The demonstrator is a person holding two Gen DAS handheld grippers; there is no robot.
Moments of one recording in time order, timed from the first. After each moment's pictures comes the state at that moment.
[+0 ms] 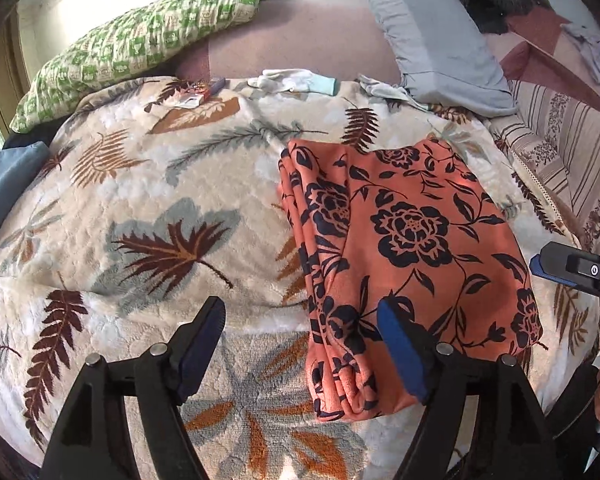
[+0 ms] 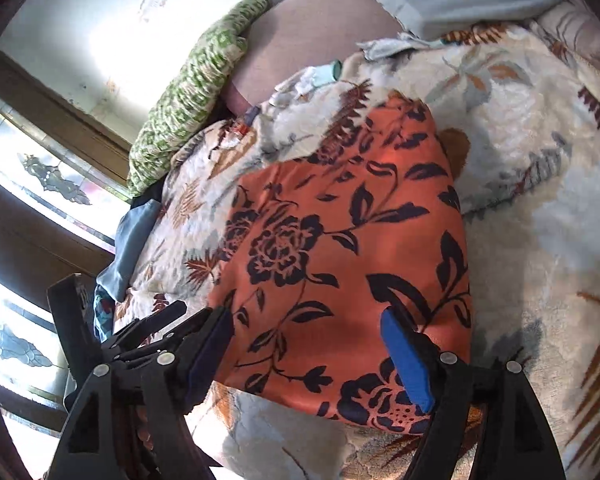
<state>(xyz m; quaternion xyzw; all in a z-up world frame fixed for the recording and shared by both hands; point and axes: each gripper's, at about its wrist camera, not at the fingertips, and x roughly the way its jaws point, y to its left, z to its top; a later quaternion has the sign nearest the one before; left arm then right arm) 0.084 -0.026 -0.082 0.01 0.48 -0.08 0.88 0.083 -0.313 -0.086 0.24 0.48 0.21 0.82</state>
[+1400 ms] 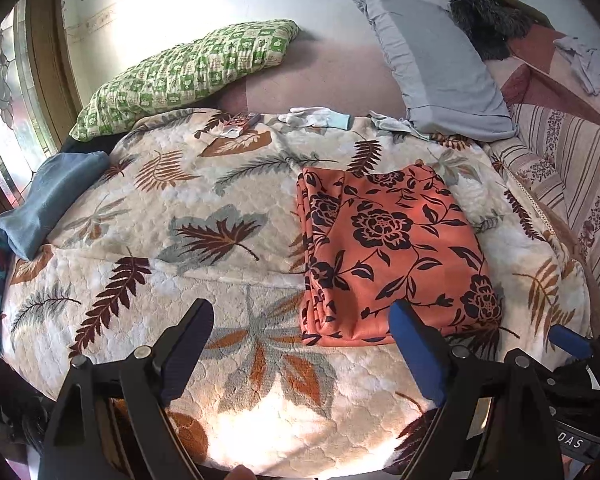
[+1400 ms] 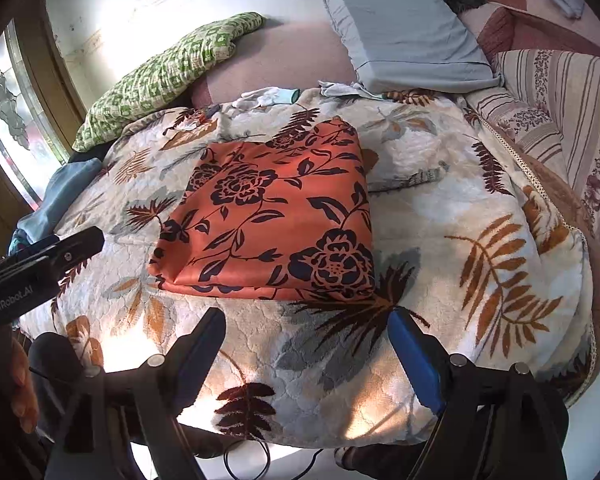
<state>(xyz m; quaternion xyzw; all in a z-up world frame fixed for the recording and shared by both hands) -0.004 -0.053 -0.015 0.02 0.43 -0.01 0.90 -0.051 -0.293 -0.054 0.07 0.46 0.06 0.88</state>
